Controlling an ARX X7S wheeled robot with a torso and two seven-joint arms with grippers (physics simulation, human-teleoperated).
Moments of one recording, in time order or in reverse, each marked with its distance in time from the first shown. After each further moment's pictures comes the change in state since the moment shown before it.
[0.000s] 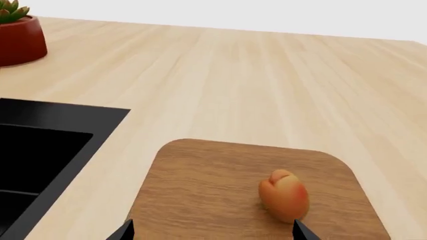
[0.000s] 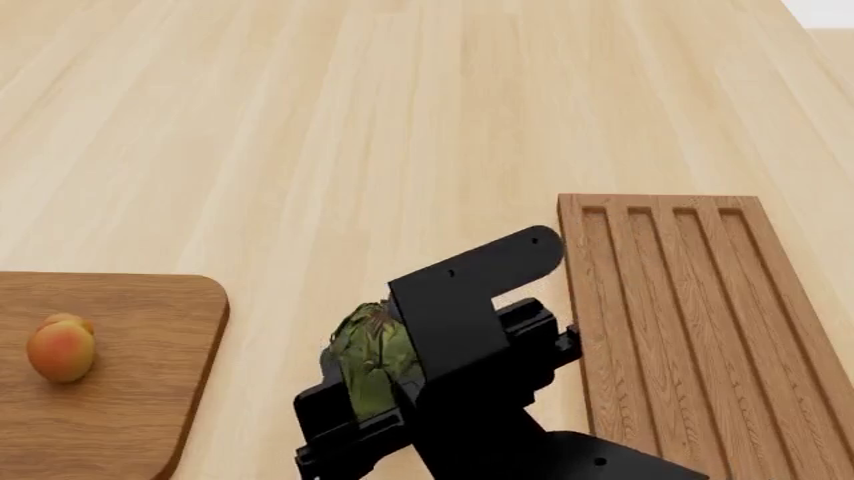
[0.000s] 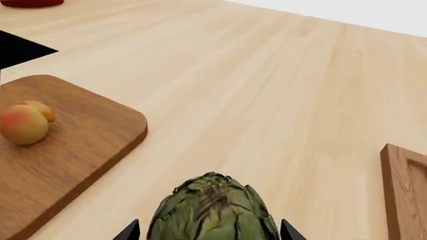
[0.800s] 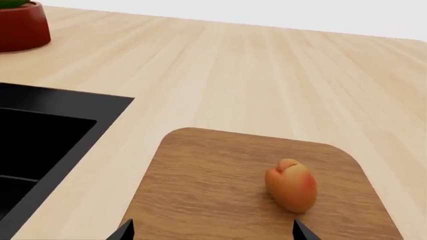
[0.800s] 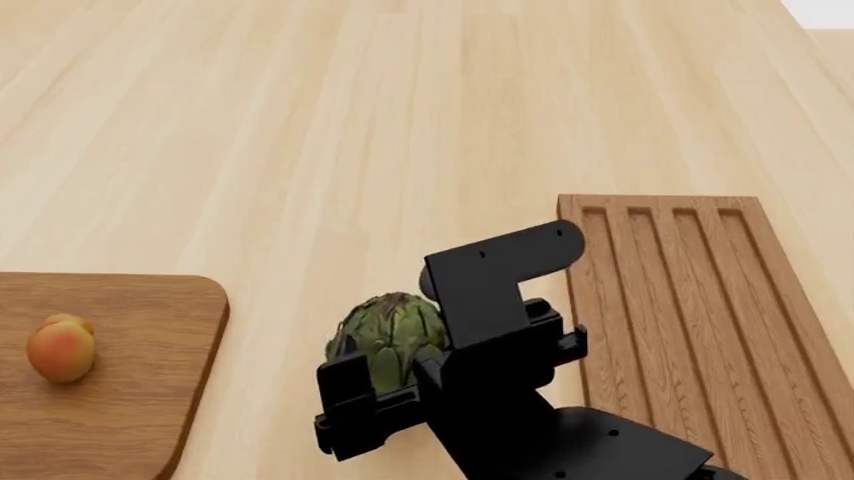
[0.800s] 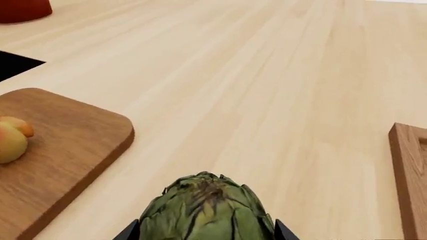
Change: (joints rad) left arm 0.059 0.019 -0.011 -0.012 0.030 0.042 0.026; right arm 0.003 -0.020 0.022 0.154 -0.030 -0.084 -0.074
